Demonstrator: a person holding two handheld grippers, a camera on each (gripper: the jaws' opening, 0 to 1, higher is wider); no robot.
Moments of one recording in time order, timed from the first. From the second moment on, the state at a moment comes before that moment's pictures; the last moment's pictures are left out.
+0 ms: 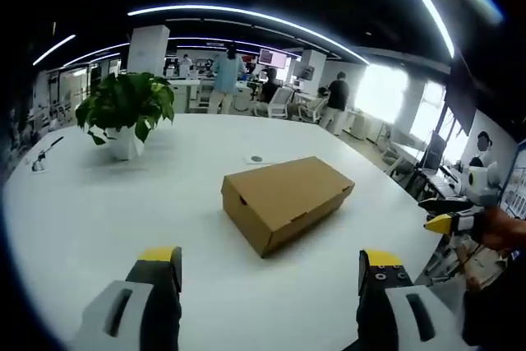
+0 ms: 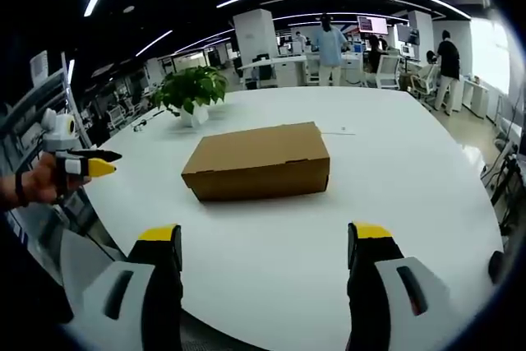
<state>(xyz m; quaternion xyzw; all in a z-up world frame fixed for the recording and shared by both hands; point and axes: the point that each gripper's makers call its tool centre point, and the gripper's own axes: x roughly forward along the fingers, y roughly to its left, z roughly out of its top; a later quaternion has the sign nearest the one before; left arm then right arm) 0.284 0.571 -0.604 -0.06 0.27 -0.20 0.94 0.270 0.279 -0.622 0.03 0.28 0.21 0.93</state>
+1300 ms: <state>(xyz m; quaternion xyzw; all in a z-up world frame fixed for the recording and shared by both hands) 0.280 0.573 -0.607 -0.06 0.28 -0.20 0.94 0.269 0.282 -0.624 0.03 0.29 0.21 0.93</state>
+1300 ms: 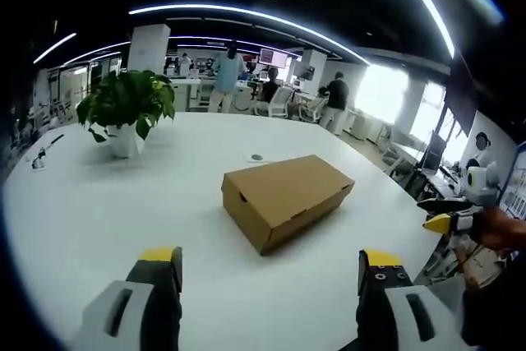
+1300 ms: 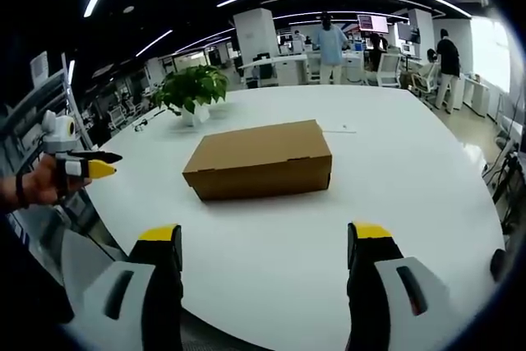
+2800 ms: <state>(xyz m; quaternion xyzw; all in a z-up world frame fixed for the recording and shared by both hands) 0.345 0.529 -0.624 -0.09 0.26 -0.22 0.93 0.347 0.307 -0.642 0.02 0.29 0.26 0.92</state>
